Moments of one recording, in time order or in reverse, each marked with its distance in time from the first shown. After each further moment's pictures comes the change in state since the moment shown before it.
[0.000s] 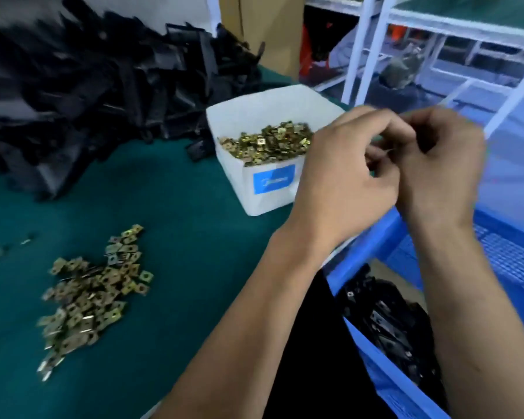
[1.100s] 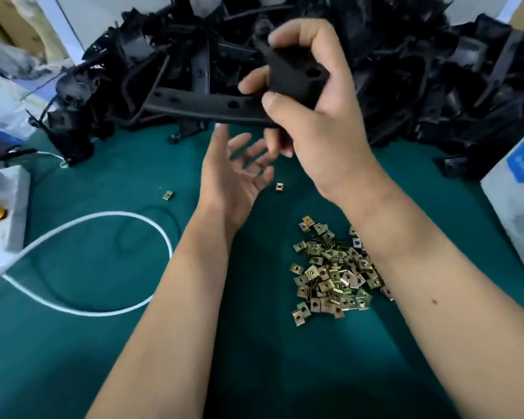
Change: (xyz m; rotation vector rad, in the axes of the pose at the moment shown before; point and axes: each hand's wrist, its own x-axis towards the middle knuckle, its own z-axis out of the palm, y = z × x) left_hand -0.152 -0.059 -0.398 -0.674 0.922 -0.632; right_hand -0.189 -0.246 0.279 1.027 -1.121 -0.488
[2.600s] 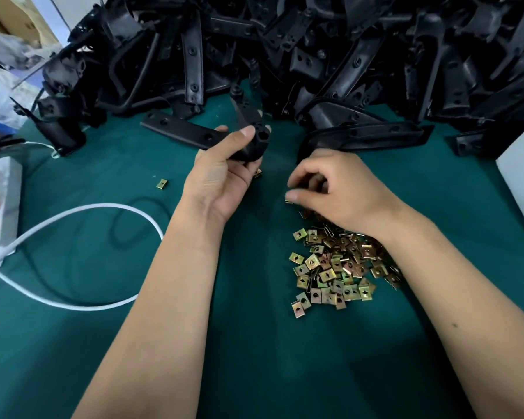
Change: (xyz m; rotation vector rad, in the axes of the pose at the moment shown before) left_hand -0.002 -0.001 -0.011 -0.152 0.029 0.007; right_hand -0.065 0.053 -0.048 -0.736 -0.350 0.385
